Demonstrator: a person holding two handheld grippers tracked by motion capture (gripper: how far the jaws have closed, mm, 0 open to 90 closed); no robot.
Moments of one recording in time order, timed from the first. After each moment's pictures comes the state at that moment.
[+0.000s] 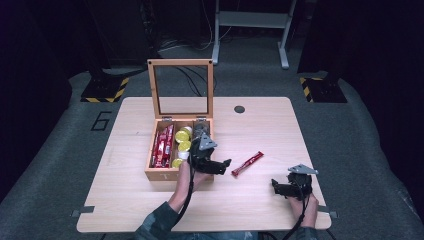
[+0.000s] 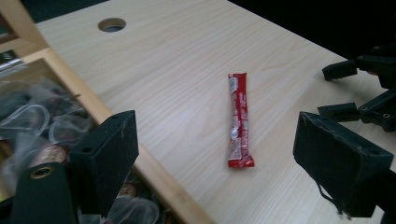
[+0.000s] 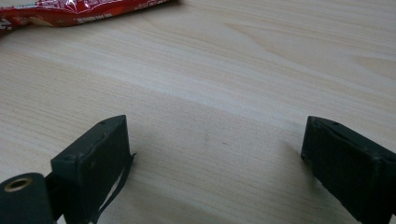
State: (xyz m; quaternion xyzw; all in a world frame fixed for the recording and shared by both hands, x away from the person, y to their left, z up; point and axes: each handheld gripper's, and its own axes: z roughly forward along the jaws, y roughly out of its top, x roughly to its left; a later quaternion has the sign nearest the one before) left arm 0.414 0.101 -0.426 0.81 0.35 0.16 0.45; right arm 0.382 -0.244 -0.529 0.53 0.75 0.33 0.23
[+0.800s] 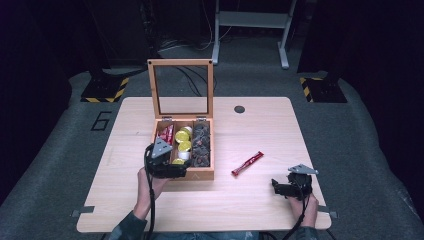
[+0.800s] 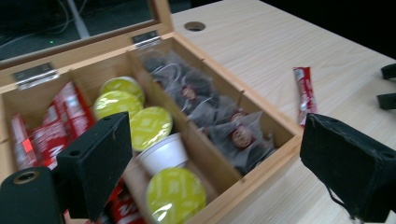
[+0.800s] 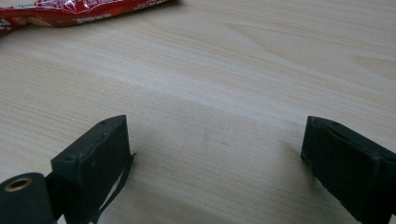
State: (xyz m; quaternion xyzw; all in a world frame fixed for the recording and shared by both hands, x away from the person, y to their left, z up) left arm 0.384 0.212 -0.422 0.76 0.40 0.23 0.45; right arm 0.381 -0.244 -0.529 0.53 0.75 0.33 0.23
